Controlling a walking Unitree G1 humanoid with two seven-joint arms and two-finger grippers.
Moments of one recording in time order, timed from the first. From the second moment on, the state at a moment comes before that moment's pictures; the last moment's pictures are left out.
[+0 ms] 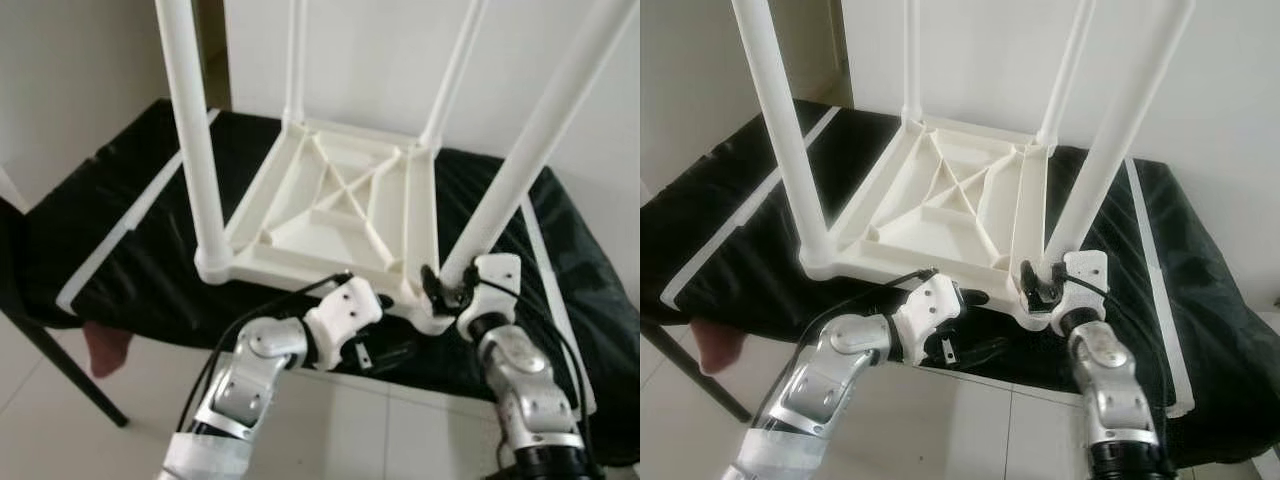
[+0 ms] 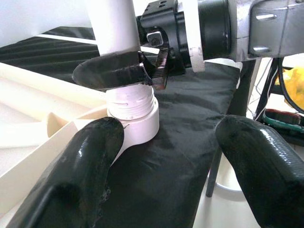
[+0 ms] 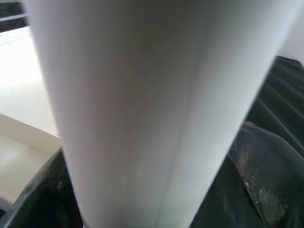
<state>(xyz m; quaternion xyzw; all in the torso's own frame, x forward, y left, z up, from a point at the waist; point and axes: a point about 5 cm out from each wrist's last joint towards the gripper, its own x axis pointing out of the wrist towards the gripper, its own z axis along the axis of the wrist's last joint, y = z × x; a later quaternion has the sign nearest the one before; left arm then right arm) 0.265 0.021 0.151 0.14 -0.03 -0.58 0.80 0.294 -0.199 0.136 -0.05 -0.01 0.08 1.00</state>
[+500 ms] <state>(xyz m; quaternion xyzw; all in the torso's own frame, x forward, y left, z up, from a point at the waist) 0.266 0.022 0.153 0.14 -0.03 -0.58 0.80 0.291 -0.196 0.126 -0.06 0.01 0.19 0.98</state>
